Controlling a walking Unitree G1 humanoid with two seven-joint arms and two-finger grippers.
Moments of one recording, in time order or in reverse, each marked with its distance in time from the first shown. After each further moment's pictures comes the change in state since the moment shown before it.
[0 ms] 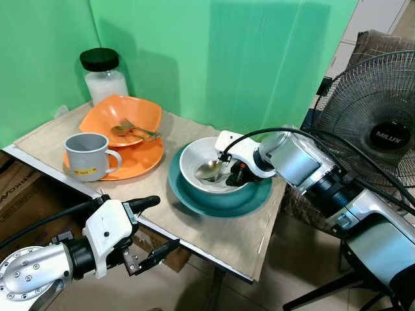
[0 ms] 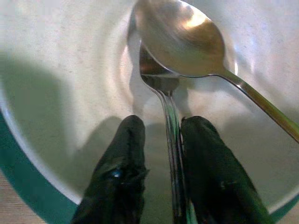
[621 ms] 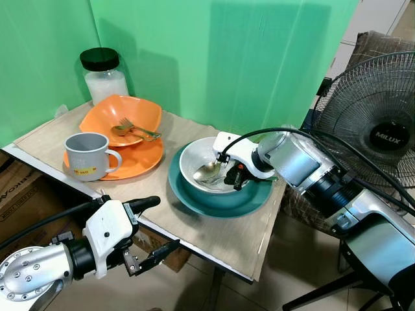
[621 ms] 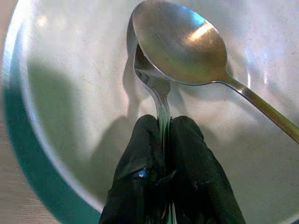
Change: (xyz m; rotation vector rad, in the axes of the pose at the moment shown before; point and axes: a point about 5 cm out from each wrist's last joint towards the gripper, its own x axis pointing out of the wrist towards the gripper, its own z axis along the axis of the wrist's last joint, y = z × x) left arm 0.000 0.000 0.000 0.003 0.000 -0.002; right arm -0.003 0.001 0.003 0.028 -0.052 0.058
